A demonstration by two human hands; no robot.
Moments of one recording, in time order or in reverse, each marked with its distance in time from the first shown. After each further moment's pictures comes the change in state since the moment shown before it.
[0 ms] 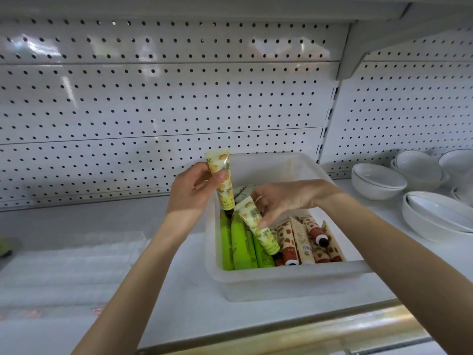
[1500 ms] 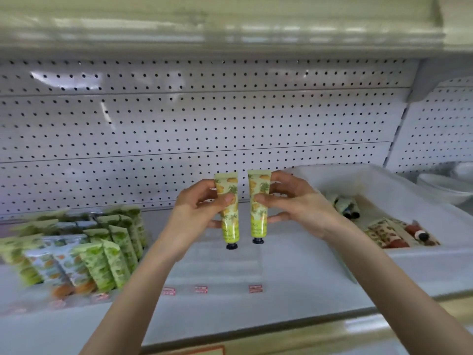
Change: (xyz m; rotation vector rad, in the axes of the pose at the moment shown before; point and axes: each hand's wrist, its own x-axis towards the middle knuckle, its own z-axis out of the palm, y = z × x) left_hand -0.059 0.036 -0.235 -0.053 -0.071 -0.142; right_hand 0.044 -0.209 0.160 0.640 0.608 -0.462
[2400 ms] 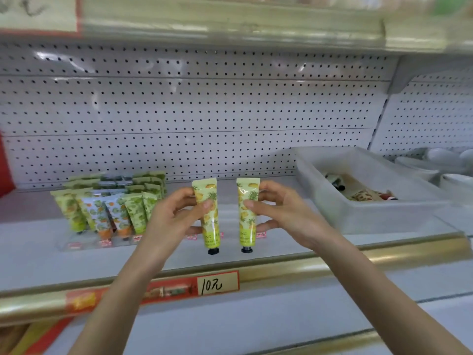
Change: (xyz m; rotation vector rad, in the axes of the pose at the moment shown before) left_hand -0.116 0.003 -0.058 0.018 0.084 -0.049; right_hand -0.093 -0.004 0.080 0.018 -0.027 0.042
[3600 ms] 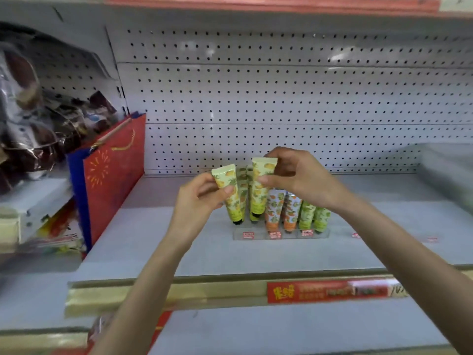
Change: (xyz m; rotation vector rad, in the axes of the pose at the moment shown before) left_hand 0.042 -0.044 -0.310 -0.034 0.071 0.069; right_hand 0.141 -0.040 0.294 -0.488 -0.065 -0.204
